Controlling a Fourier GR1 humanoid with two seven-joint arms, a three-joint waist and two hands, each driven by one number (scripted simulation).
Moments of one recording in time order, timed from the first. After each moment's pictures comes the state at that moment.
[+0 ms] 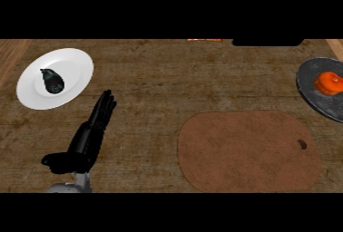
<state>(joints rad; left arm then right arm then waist) -0.03 0.07 -0.13 -1.59 0.02 0.02 -0.10 -0.46 -0.80 -0.85 -0.27 0.29 0.28 -0.68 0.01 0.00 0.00</state>
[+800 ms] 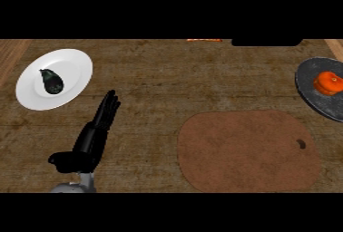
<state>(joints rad) -0.03 0.04 -0.13 -1.59 -0.01 0.02 -0.08 -0.35 -0.77 -0.72 -0.40 0.19 0.24 -0.65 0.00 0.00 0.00</state>
